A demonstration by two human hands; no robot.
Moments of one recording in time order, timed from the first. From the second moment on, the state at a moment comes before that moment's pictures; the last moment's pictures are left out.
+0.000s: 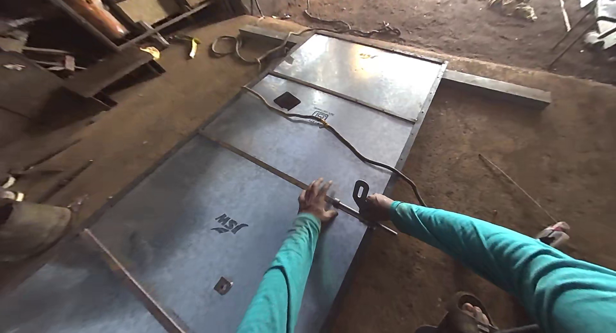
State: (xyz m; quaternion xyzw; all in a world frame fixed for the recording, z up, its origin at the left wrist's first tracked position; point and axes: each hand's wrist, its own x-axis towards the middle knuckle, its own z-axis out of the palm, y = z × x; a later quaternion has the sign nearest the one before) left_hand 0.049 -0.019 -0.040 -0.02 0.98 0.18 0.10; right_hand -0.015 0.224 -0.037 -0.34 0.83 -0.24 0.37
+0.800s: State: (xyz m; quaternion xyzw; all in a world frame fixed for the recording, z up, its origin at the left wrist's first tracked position) left_hand 0.099 0.080 -0.072 -0.43 0.88 0.22 -0.02; right_hand -0.025 0.235 -0.002 -0.31 0.82 -0.26 0.41
